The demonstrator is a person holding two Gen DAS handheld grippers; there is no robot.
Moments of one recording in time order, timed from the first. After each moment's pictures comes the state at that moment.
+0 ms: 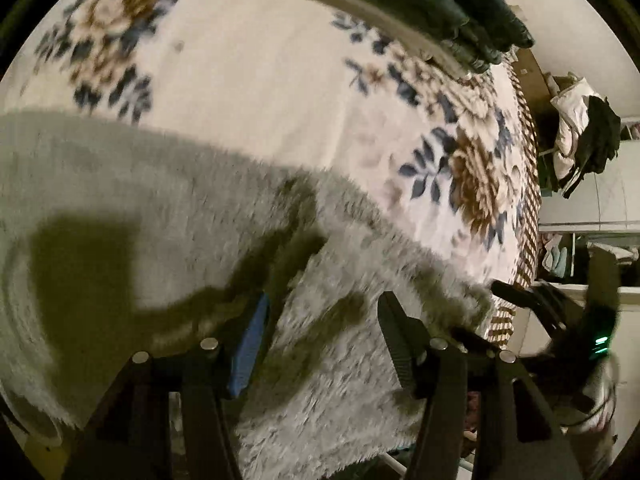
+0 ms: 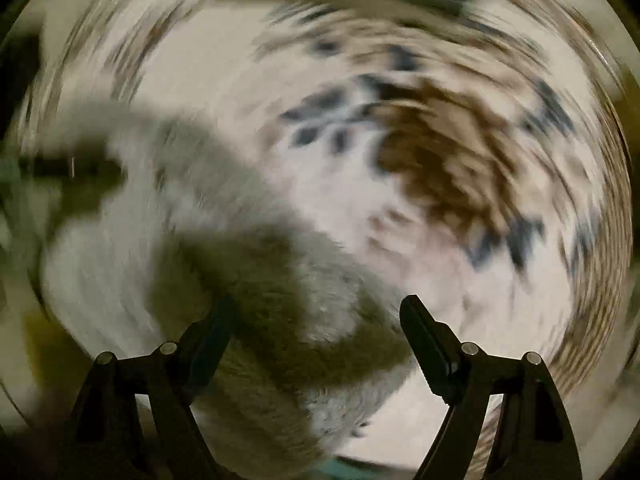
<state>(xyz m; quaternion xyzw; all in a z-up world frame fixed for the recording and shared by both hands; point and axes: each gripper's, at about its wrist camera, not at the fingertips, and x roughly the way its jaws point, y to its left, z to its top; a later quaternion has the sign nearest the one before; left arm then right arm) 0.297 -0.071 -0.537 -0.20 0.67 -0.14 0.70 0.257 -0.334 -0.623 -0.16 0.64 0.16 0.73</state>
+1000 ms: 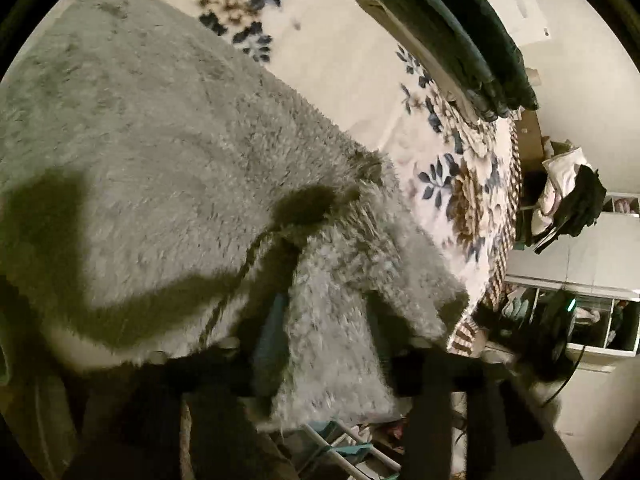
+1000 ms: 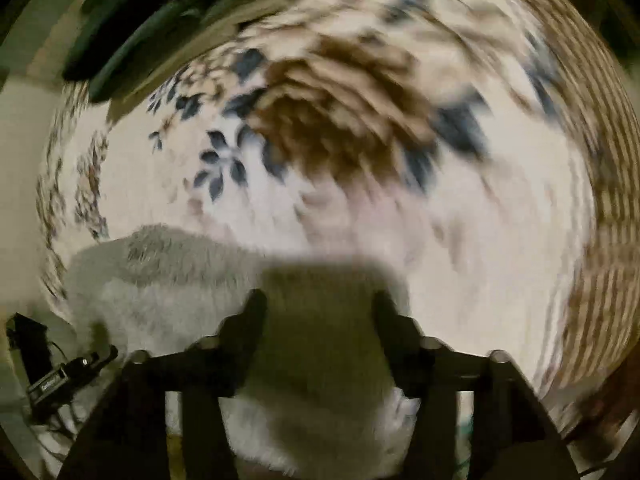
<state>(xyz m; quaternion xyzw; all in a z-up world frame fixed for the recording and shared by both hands) 0.232 -0.004 -0.521 -0.32 0.65 -0.11 0.68 0.246 -0.479 -0.602 0.20 0.65 0.00 0.73</state>
